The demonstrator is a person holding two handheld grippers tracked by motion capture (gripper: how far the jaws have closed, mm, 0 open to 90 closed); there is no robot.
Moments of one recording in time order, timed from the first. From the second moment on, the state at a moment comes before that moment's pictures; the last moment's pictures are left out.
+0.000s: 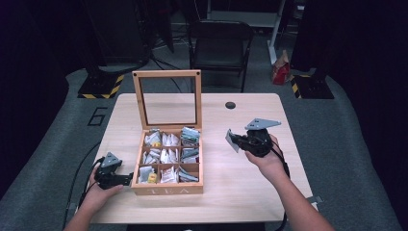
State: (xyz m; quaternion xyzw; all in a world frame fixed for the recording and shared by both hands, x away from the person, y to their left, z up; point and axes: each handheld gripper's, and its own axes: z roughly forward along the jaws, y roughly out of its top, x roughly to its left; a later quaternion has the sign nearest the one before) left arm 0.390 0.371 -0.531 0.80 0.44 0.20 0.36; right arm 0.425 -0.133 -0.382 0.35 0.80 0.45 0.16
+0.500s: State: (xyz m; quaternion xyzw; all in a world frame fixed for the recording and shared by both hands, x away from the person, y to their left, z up) left arm 0.390 0.371 -0.531 0.80 0.44 0.20 0.36; right arm 0.424 -0.153 -0.388 0.37 0.79 0.45 0.18
